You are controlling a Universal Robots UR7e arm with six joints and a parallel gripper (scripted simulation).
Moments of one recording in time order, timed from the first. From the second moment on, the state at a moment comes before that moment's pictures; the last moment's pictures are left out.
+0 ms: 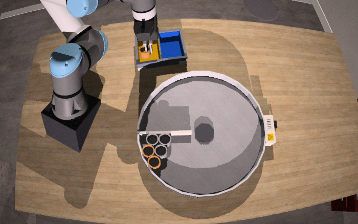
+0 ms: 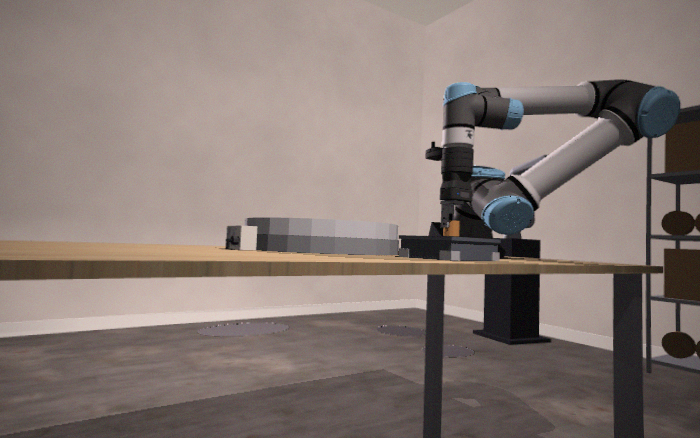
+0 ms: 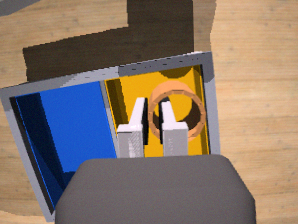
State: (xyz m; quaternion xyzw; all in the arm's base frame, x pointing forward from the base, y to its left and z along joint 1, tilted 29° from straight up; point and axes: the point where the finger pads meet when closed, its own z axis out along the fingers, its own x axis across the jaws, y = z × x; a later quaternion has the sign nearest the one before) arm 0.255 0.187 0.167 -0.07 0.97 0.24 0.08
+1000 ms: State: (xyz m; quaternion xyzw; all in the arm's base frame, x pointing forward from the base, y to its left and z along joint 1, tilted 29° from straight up) arm 0.257 0.194 0.155 -0.07 0.97 0.24 0.08
